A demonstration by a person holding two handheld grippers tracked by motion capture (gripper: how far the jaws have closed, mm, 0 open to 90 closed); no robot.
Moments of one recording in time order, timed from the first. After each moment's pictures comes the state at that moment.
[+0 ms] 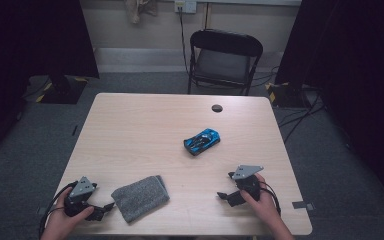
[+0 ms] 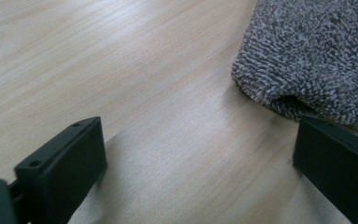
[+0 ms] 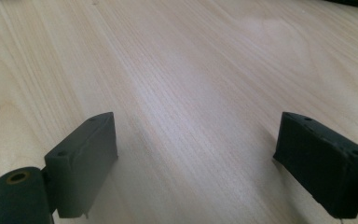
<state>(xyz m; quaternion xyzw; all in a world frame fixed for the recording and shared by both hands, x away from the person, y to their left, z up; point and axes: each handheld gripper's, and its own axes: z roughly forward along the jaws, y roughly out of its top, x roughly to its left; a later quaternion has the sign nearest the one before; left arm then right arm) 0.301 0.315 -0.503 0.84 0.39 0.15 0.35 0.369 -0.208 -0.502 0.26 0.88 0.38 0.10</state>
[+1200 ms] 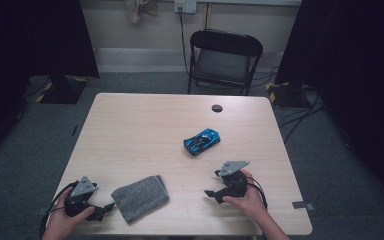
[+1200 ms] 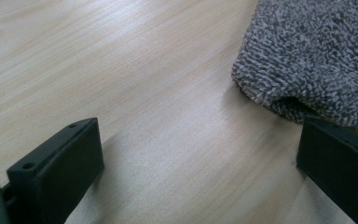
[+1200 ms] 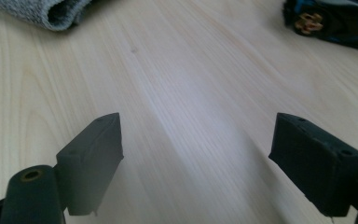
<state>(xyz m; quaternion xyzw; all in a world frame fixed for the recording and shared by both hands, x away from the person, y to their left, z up) 0.301 0.315 -0.503 0.84 0.39 0.15 0.35 0.376 -0.163 -0.489 0.23 0.89 0.39 0.08</state>
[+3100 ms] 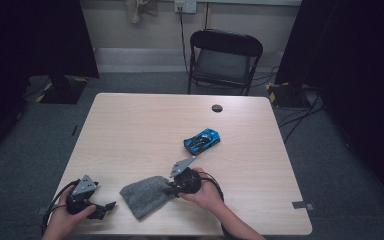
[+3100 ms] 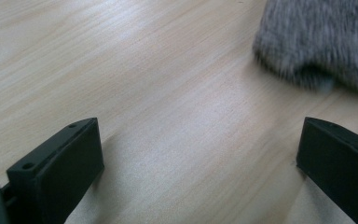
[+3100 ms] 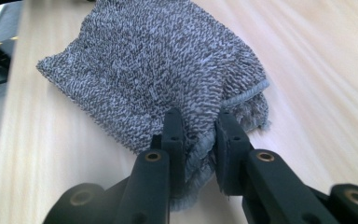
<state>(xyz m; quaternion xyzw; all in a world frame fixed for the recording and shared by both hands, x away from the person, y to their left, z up) 0.306 0.313 -0.503 0.84 0.38 0.15 0.35 0.382 -0.041 -0.485 0.14 0.91 0.38 -0.01</state>
